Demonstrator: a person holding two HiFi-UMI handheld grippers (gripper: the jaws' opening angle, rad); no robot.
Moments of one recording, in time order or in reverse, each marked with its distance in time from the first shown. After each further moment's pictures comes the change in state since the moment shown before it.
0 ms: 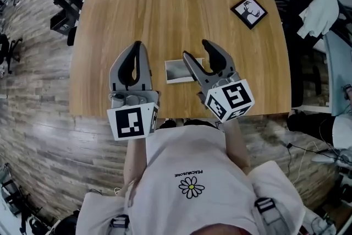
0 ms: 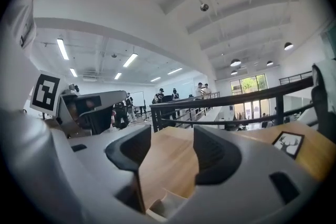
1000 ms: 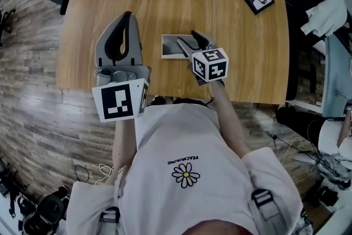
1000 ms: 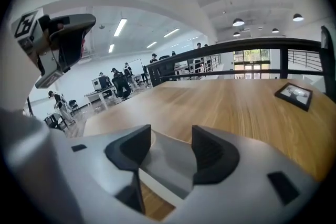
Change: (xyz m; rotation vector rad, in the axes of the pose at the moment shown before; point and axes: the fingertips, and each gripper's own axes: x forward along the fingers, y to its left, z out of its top) left arm -0.011 0.018 -0.011 0.017 0.029 0.074; right arm 0.032 -0.034 -0.196 0.086 0.460 0.023
